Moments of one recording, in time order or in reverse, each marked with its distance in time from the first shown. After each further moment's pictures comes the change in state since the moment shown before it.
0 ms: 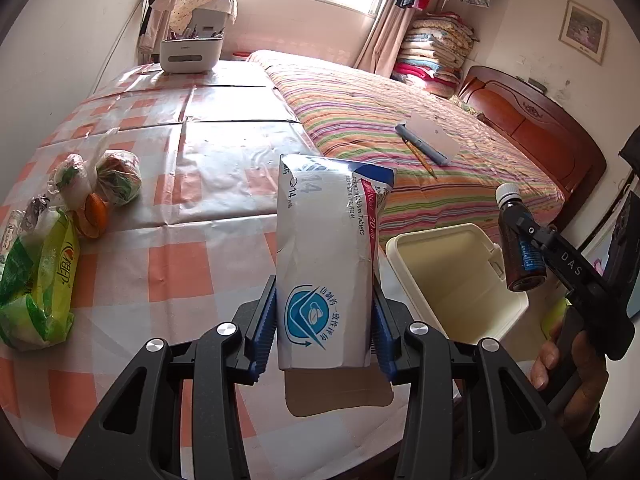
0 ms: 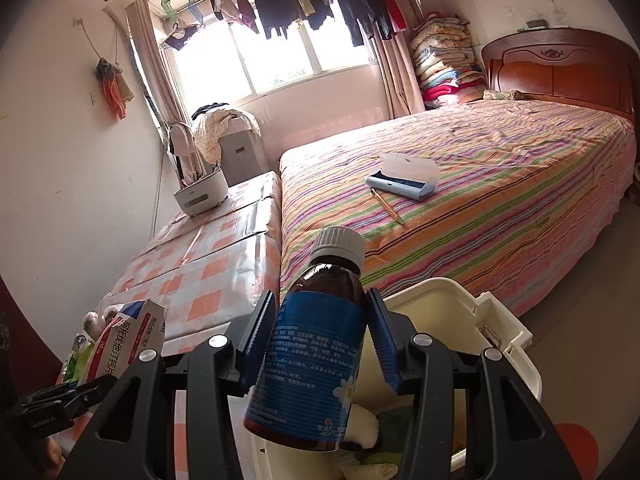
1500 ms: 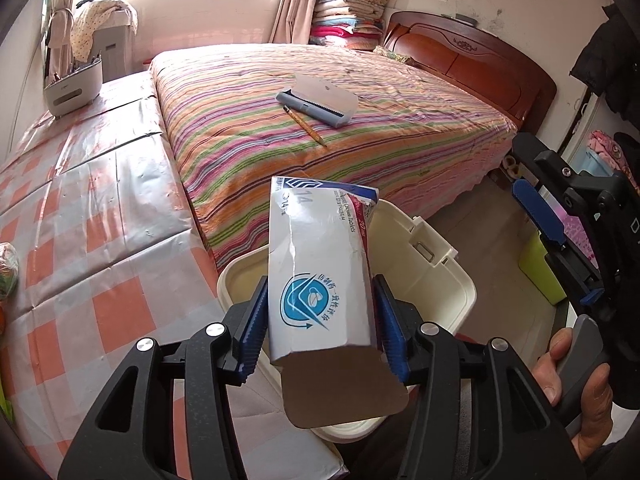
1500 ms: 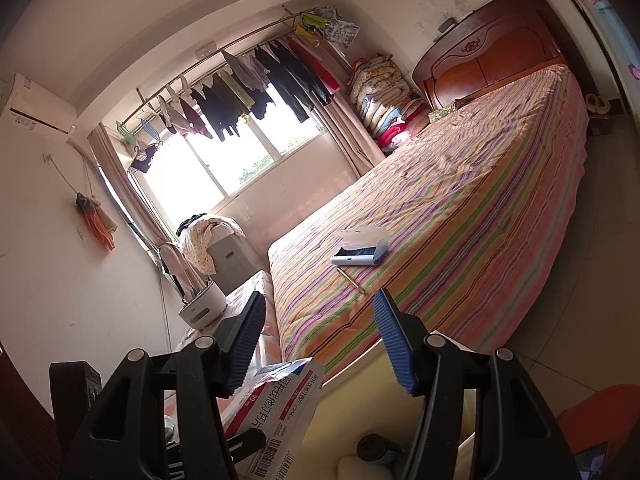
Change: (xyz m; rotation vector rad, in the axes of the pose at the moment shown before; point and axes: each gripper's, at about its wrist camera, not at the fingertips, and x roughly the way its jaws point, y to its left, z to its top) left arm 0.074 -0.137 0.024 0.250 0.101 -0.149; right arm -0.058 -0.070 0.009 0.328 -0.301 0.017
